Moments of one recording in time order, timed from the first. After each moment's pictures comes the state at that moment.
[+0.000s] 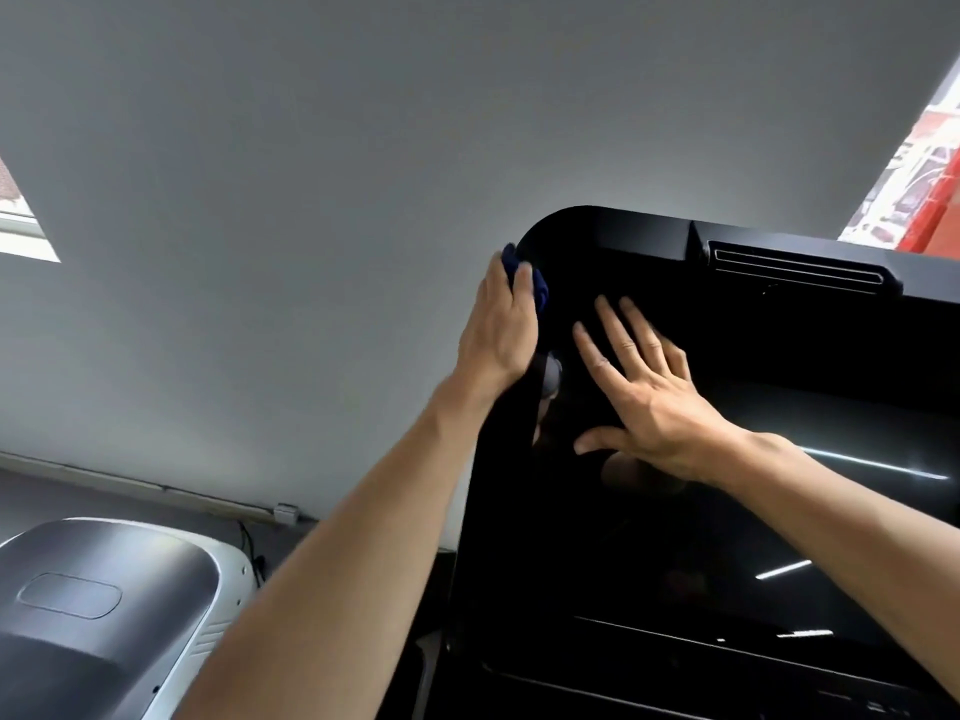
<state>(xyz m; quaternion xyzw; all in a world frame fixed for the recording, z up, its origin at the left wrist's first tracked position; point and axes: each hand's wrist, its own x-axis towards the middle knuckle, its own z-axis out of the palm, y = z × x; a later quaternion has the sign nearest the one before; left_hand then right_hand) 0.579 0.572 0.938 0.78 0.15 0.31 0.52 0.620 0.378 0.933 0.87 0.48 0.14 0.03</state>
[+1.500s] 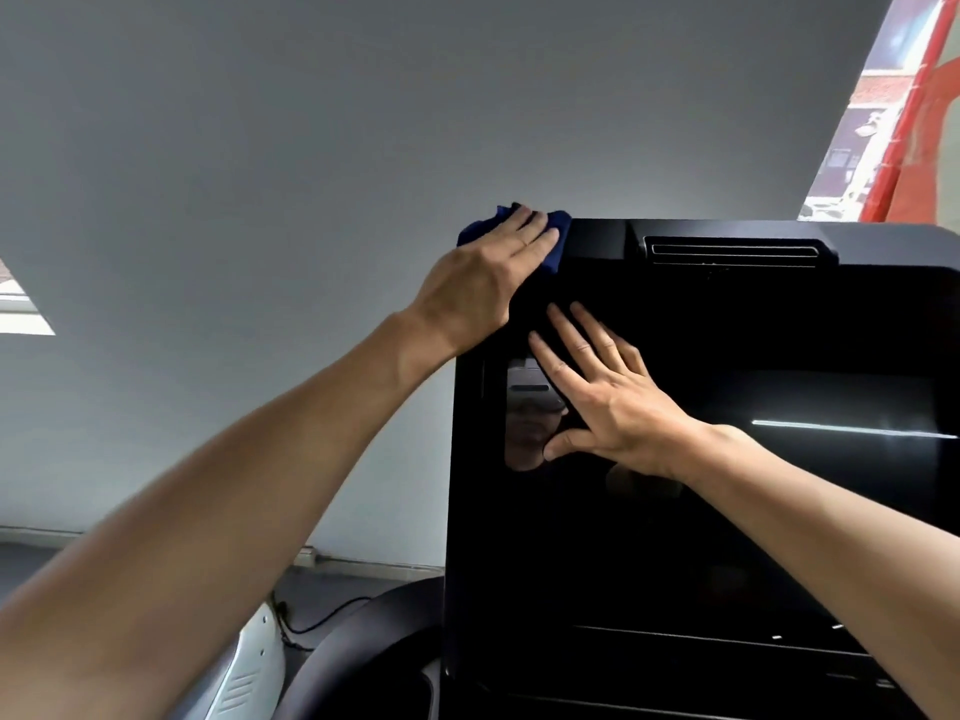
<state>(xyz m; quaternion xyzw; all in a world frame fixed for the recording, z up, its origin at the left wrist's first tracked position) 0.594 0.591 0.991 0.91 -0.15 0.38 -0.02 0.620 0.375 0.933 0.87 0.48 0.12 0.00</state>
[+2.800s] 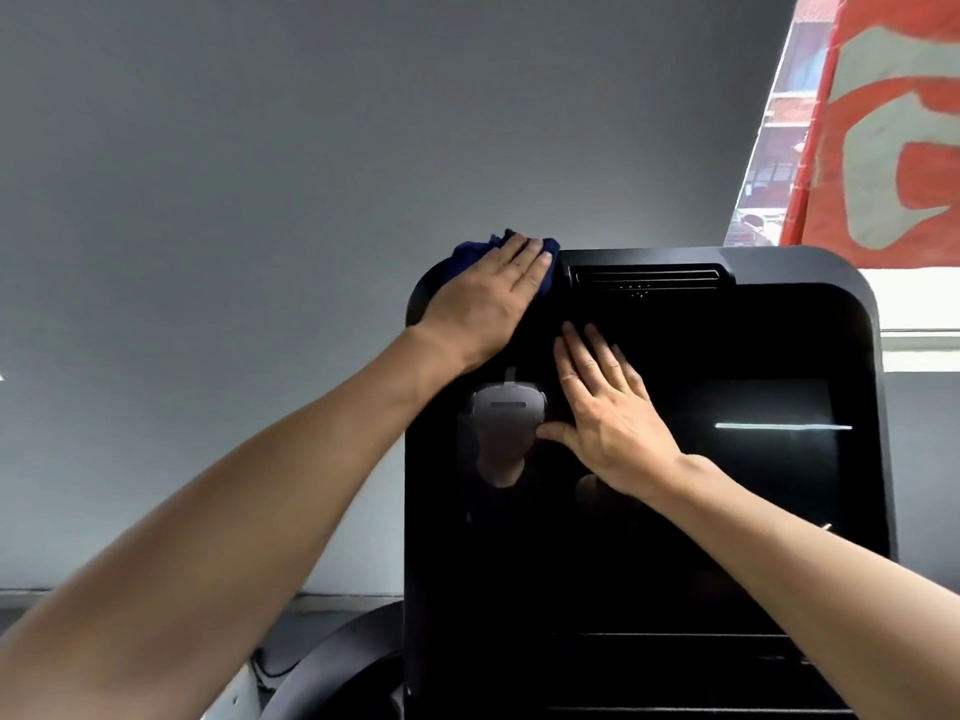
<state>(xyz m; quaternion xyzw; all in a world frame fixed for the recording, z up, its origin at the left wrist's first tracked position) 0.626 0.534 1.004 0.93 -0.14 0.29 -0.17 0.630 0.331 0.915 0.90 0.36 0.26 -0.05</state>
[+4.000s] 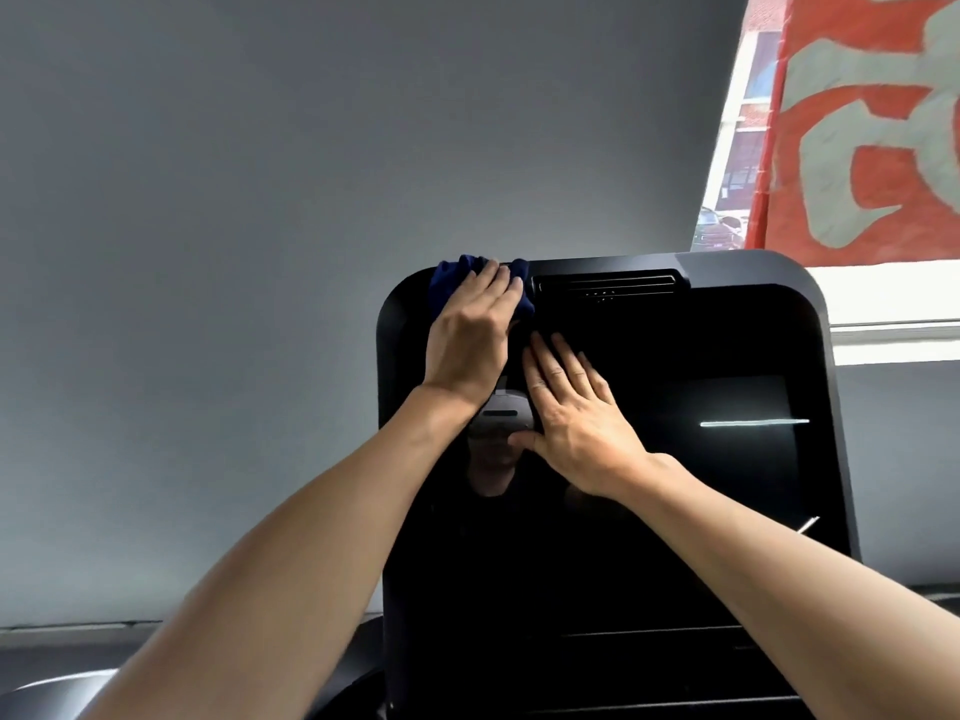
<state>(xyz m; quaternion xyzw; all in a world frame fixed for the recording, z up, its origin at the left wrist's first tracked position) 0.632 0.500 0.973 0.86 -0.09 0.50 0.03 0.630 0.329 0.917 0.90 0.37 0.23 -0.06</state>
